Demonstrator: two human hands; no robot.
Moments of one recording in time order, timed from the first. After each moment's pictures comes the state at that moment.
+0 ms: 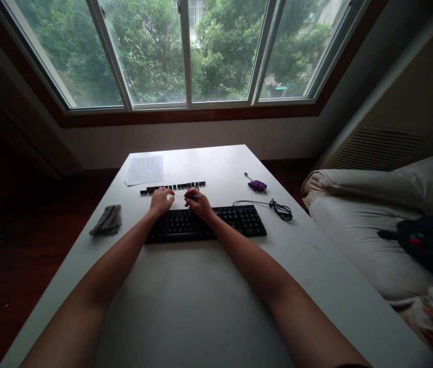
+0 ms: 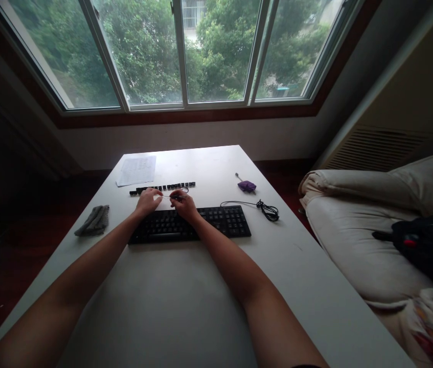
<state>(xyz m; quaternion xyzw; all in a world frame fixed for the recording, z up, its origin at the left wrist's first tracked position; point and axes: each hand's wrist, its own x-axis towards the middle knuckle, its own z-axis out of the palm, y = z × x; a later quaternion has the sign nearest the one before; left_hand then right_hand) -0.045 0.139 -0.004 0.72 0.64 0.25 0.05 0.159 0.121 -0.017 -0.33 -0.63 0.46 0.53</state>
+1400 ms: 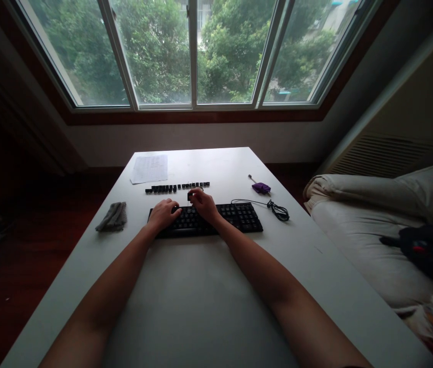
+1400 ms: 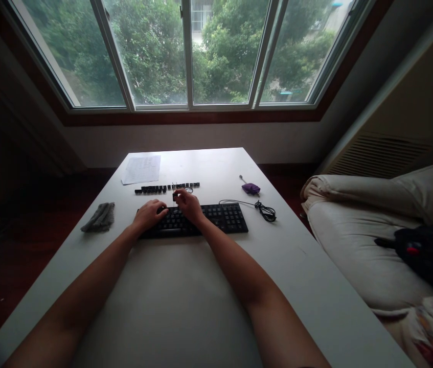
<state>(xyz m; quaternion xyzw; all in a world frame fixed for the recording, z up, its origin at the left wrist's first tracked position) -0.049 0.071 0.004 0.79 0.59 0.17 0.03 0.161 0.104 0.003 -0.38 -0.72 0.32 0.49</state>
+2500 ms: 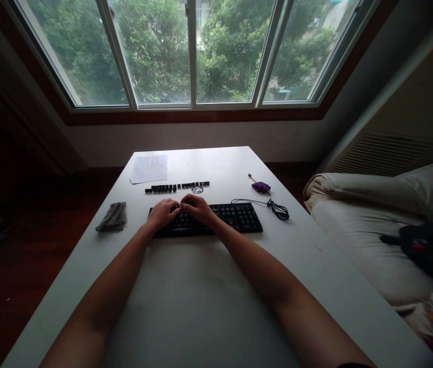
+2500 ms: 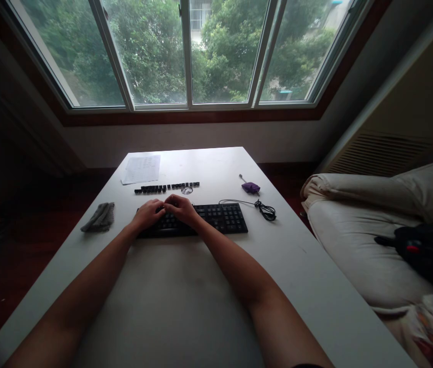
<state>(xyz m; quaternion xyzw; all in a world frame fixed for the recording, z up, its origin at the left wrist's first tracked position) -0.053 0.072 0.007 0.81 0.56 0.17 0.05 0.147 0.086 0.016 -0.25 -0.72 0.45 0.47</state>
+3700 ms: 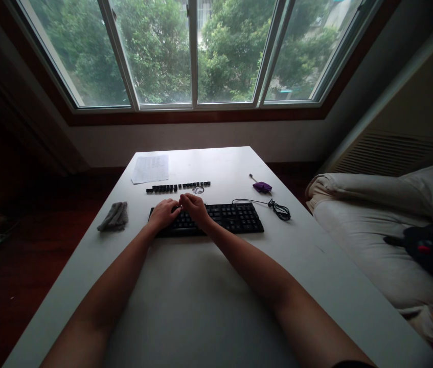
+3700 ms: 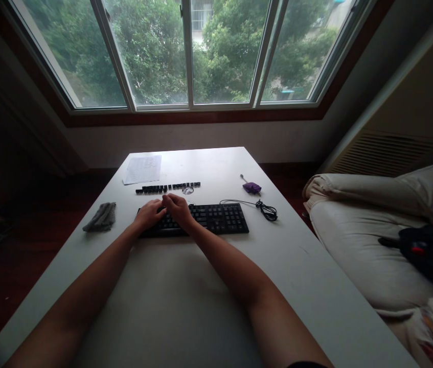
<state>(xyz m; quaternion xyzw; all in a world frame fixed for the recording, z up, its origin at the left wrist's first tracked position) -0.050 0.071 0.008 0.80 0.58 0.17 0.05 0.121 0.077 0.021 -0.28 -0.63 0.49 0.53</state>
